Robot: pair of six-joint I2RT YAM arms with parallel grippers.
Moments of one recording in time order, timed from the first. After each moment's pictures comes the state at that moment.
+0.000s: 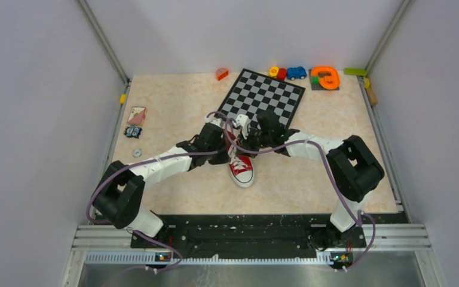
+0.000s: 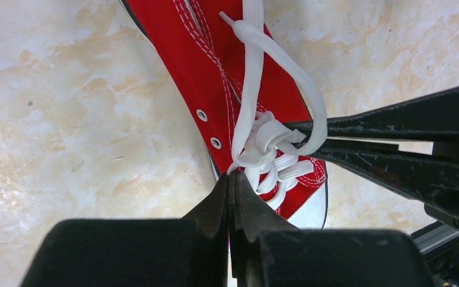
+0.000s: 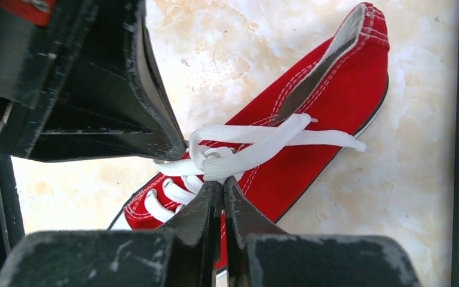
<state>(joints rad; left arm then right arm) -0.65 1.50 0.86 -0.20 0.01 -0.68 0.64 1.76 1.05 0.01 -0.59 -0.25</state>
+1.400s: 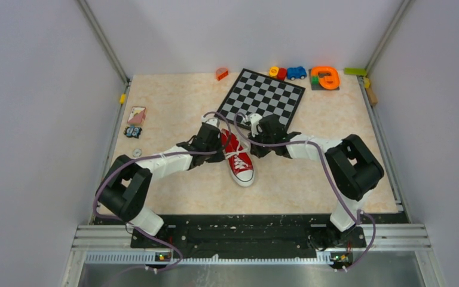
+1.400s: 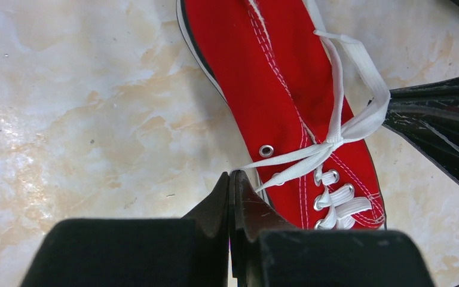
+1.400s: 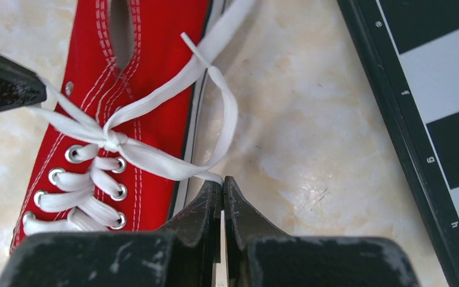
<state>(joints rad) -0.59 1.55 0.83 -0.12 -0.06 -0.58 0.62 1.77 1.00 -0.03 -0.18 -0.01</state>
